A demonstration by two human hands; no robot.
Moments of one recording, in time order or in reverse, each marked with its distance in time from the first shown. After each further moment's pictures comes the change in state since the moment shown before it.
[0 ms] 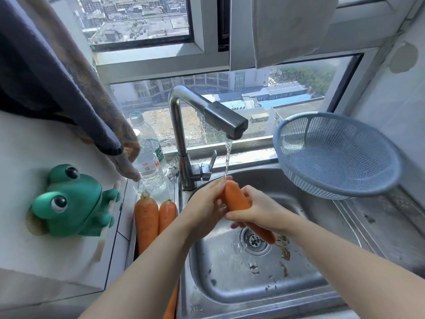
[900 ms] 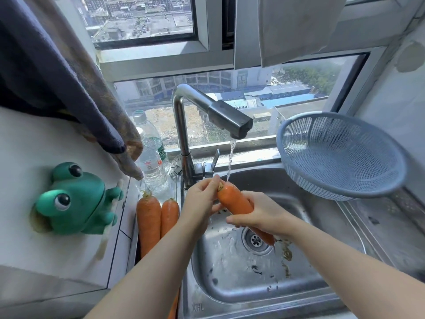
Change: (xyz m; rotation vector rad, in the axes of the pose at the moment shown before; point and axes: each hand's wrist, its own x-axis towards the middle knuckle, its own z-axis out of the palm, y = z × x) left_hand 0.001 -0.001 -0.005 0.158 0.218 0.170; right_hand 0.001 0.007 0.001 -0.079 -0.034 -0.131
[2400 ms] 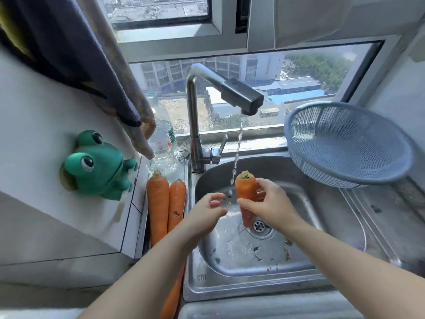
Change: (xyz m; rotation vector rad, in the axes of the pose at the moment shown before) left_hand -0.053 -0.027 -0.026 0.524 -0.077 -0.228; right_hand -0.025 0.009 0.027 -0.163 0.417 -0.017
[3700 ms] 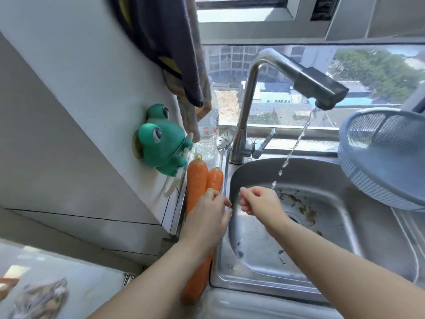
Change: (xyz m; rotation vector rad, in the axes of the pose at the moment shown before) left_hand -0.031 -0.052 -0.041 0.688 0.433 0.330; right_hand 0.017 -0.023 0.097 0.312 -0.193 0.286
